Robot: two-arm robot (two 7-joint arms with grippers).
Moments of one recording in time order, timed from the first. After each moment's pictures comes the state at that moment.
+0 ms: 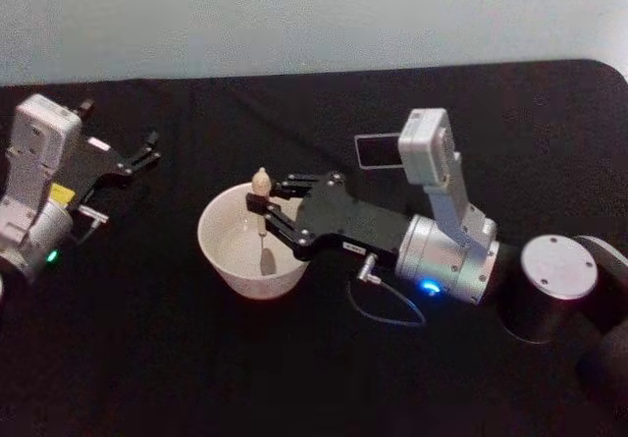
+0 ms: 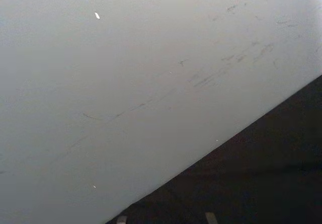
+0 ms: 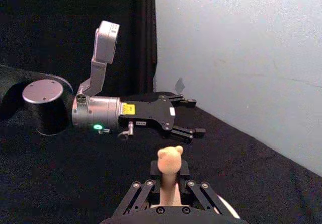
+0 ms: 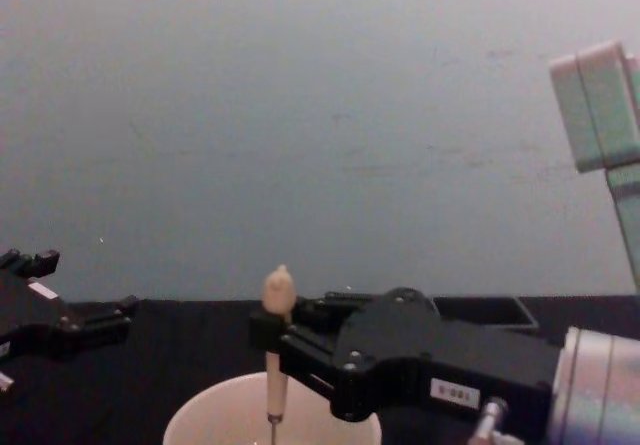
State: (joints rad) left arm -0.20 0.60 0.45 -1.41 -0.25 -0.12 0.03; right arm 0.25 0.38 -0.58 -1.51 0.40 -0.09 0.60
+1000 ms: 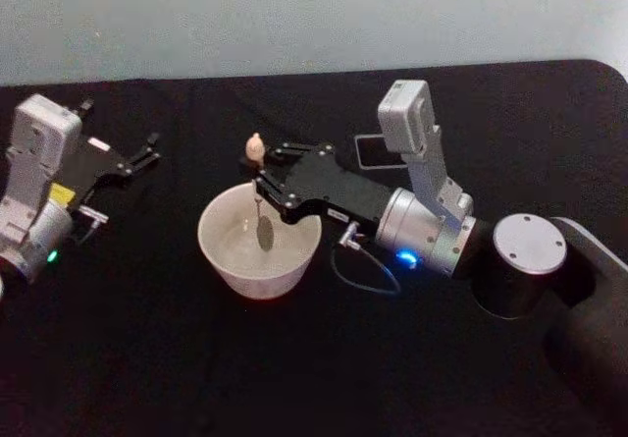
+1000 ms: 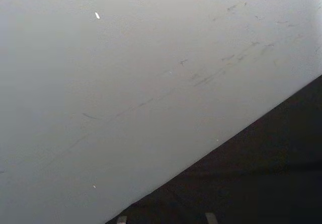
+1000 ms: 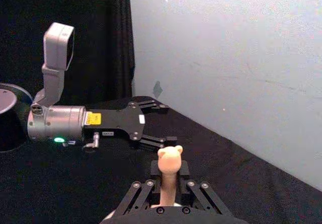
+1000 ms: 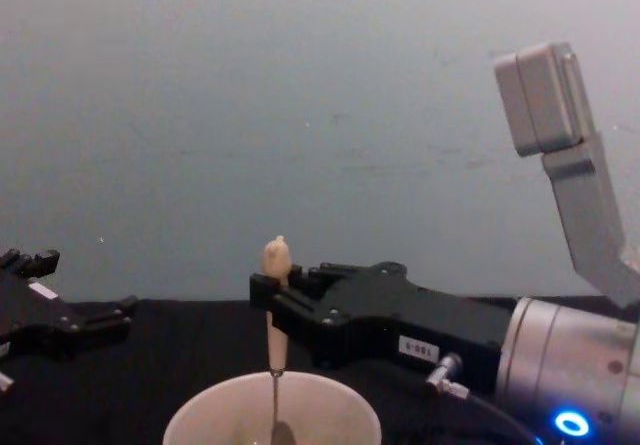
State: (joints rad) left arm -0.20 0.60 0.45 -1.41 -0.25 -0.12 0.03; right arm 0.32 0.29 -0.57 -1.39 0.38 -0.10 0.55
